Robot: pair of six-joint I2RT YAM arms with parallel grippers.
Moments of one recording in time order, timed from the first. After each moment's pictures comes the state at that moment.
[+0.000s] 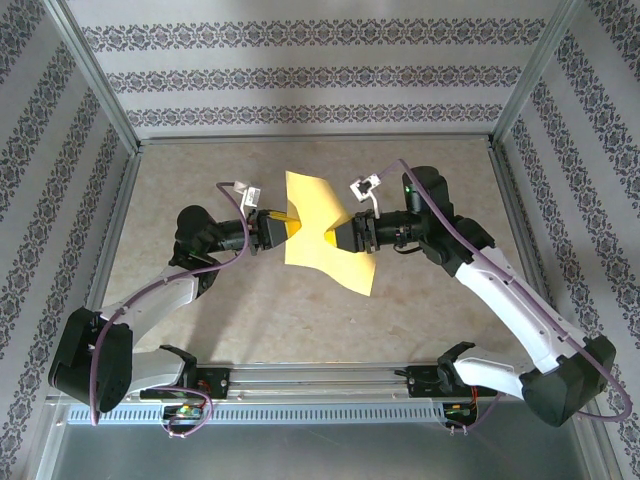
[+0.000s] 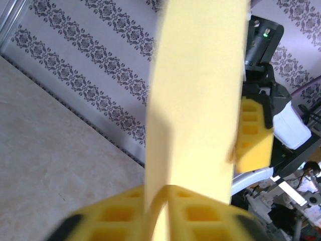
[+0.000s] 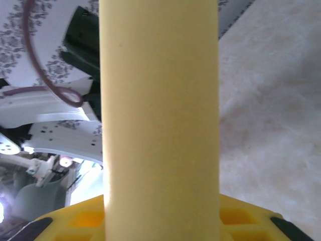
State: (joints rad) left arm -0.35 1.24 0.63 0.84 1.02 -0.87; right arm 0.51 1.15 1.12 -0.45 -0.90 0.42
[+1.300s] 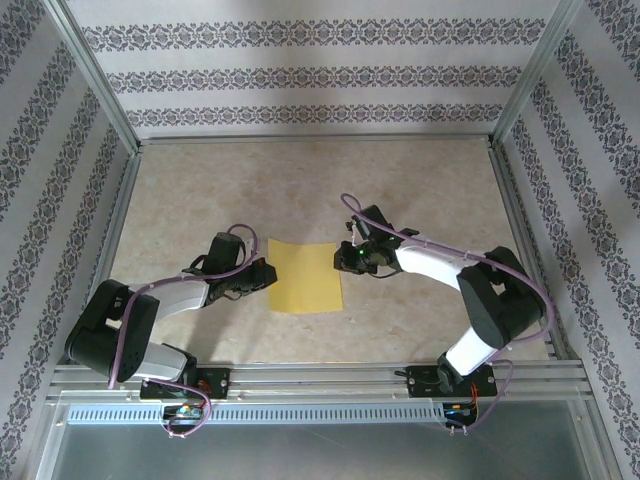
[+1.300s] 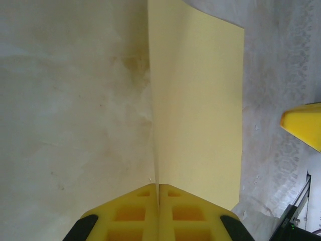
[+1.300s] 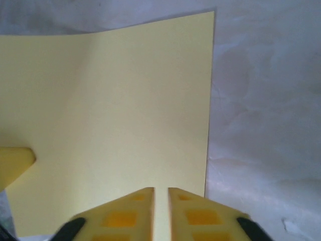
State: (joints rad) left arm -0.35 1.41 0.47 0.09 0.51 -0.72; right arm 0.55 1.64 0.89 -0.30 -0.36 0.68
